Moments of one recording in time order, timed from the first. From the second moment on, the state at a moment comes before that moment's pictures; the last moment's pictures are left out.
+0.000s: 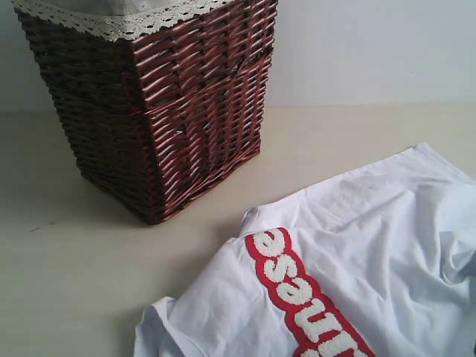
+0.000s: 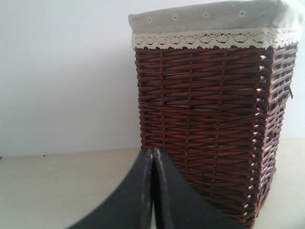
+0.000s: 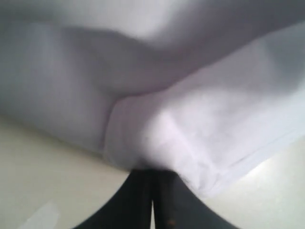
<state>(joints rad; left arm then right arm) 0.02 0.01 0.00 -1.74 0.15 1.74 0.13 1.41 -0.24 -0.69 0.59 -0.14</state>
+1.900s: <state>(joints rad) 0.02 0.01 0.00 -1.74 0.15 1.74 0.13 0.01 -0.01 -0.31 0.28 0.24</state>
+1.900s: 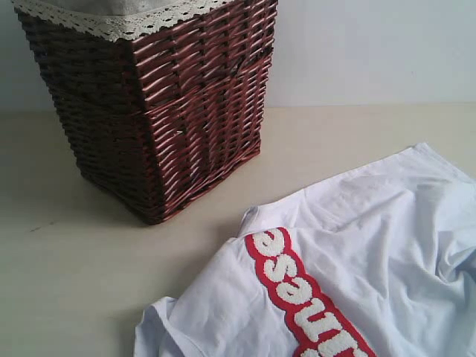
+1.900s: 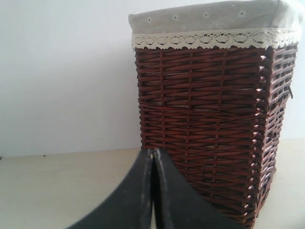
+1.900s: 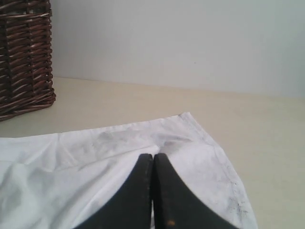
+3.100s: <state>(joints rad) 0.02 0.01 0.00 -1.74 0.09 1.74 0.13 0.01 -0.01 -0.25 0.30 0.25</state>
